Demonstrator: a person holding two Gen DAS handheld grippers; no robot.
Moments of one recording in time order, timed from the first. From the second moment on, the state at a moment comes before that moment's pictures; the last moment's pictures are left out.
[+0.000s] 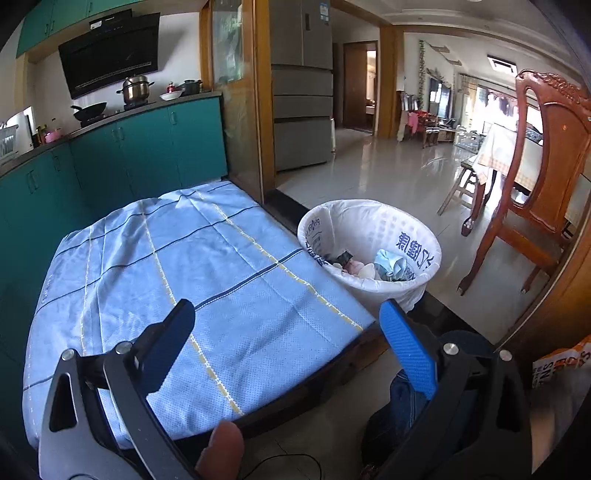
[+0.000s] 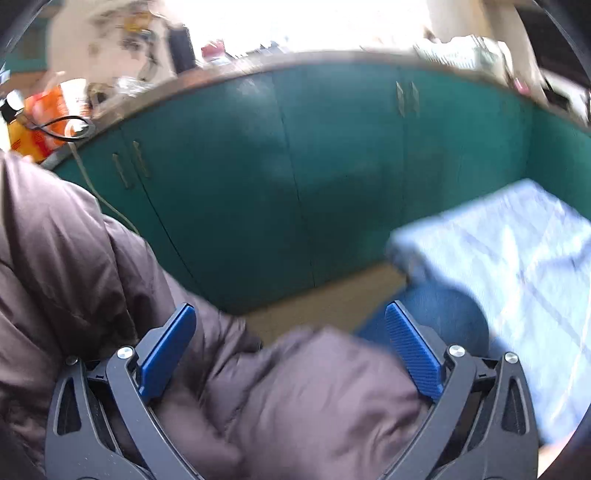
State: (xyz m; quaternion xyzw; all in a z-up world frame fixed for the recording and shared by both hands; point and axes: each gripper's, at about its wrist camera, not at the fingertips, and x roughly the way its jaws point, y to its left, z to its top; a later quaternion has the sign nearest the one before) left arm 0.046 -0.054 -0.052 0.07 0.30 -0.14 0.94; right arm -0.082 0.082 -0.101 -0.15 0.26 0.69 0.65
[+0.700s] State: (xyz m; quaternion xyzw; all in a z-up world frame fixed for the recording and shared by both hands) left arm 0.110 0.052 -0.102 0.01 0.40 0.04 0.92; right arm -0.056 0.145 -0.127 -0.17 0.31 0.73 0.58
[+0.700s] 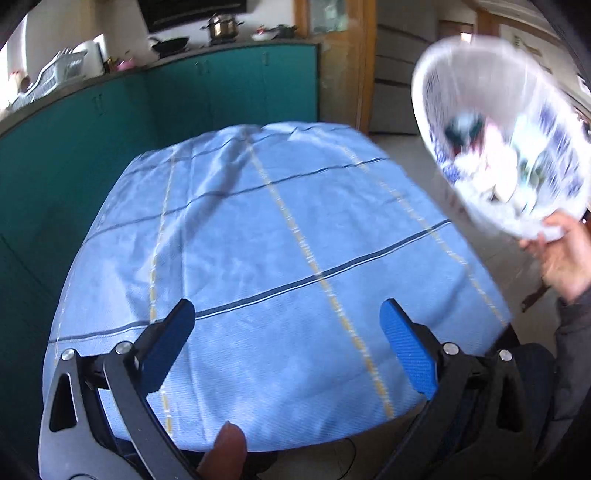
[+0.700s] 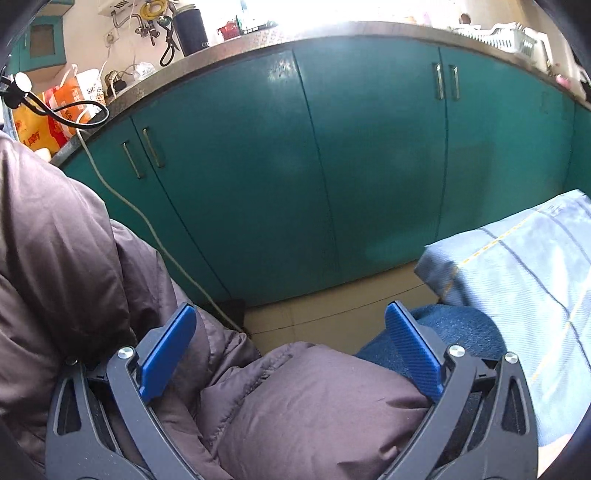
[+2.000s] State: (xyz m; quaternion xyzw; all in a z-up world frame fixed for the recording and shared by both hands) left arm 0.116 0.111 -0.124 0.00 0.42 0.11 0.90; right arm -0.052 0.185 -0.145 -0.18 0.36 0.75 0.52
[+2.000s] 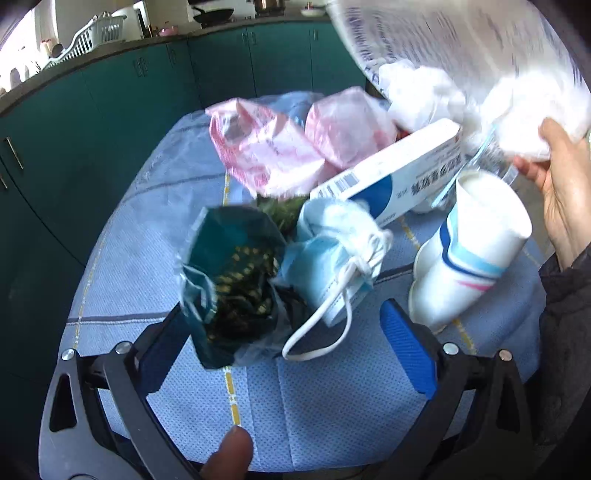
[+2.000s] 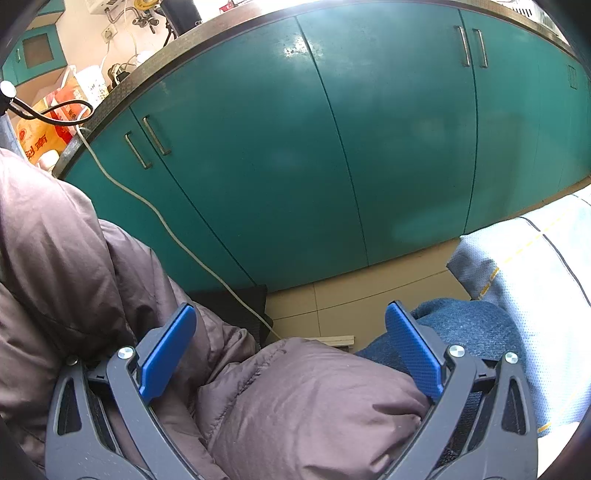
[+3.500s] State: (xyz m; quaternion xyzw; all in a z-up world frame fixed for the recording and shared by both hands) left arm 0.084 0.019 -0.053 0.08 0.32 0.05 0.94; right arm -0.077 0.116 -0.102 -0.17 0.27 0.74 0.59
